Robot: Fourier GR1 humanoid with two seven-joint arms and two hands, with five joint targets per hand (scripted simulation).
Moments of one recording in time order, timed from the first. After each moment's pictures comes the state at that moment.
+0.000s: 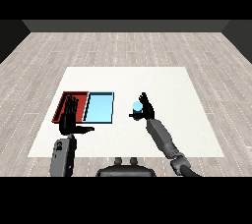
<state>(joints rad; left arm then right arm) -0.01 0.07 0.11 -1.66 0.15 -0.13 -0.36 -0.54 0.00 0.17 -0.73 -0.50 -0.02 -0.49</state>
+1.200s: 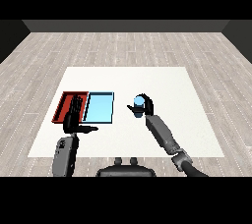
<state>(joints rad) -0.03 0.07 0.08 -1.64 0.10 -0.13 -0.34 -0.60 -0.04 0.26 -0.76 -0.39 -0.40 -0.42</state>
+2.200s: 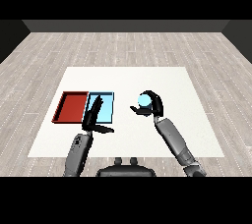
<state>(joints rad) -0.10 0.01 -0.12 -1.53 0.04 -0.07 -0.25 -0.41 -0.18 0.33 -1.39 -0.12 -0.45 -0.10</state>
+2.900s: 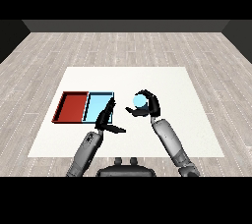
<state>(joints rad) -0.18 0.00 -0.32 -1.40 0.12 0.08 -0.23 -0.41 -0.10 0.30 -1.47 0.04 -0.38 -0.02</state>
